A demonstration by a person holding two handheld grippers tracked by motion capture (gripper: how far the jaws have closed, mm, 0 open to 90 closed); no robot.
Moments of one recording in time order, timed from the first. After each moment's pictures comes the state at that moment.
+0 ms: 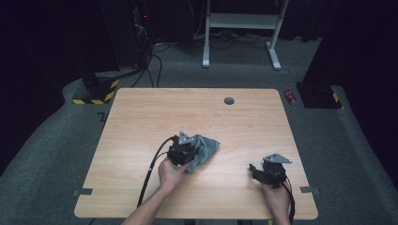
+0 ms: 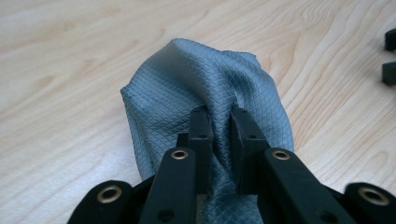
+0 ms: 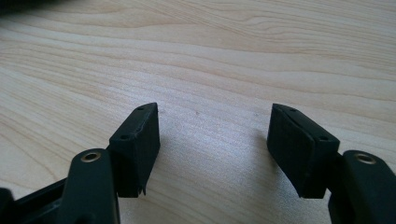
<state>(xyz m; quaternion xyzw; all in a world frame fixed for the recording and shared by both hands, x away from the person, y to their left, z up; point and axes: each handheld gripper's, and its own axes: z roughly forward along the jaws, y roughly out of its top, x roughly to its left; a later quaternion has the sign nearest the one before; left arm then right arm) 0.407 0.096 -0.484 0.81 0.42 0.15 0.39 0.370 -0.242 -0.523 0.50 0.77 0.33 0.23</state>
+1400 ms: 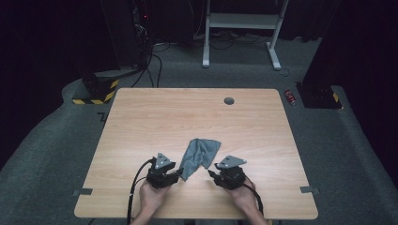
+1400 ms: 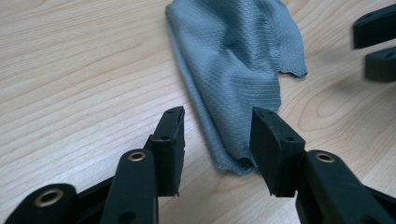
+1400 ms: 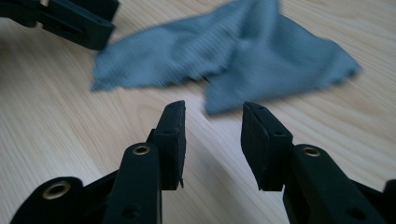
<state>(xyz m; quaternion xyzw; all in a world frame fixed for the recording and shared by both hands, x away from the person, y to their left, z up) 0.338 0.158 -0.510 0.78 0.45 0.15 0.40 0.351 -0.110 -0.499 0.32 0.85 0.38 0.15</state>
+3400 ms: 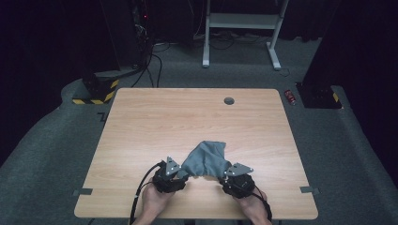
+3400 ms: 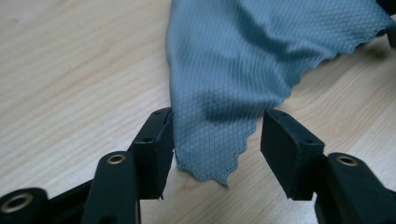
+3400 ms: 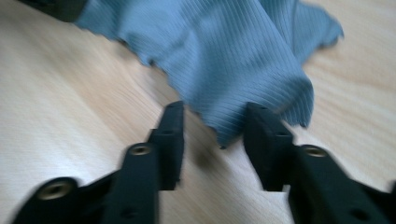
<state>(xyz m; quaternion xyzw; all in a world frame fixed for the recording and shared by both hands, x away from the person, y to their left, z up) 0.328 0.130 -0.509 0.83 0.40 0.19 0.35 0.326 -0.136 -0.498 0.35 0.86 0.32 0.17</state>
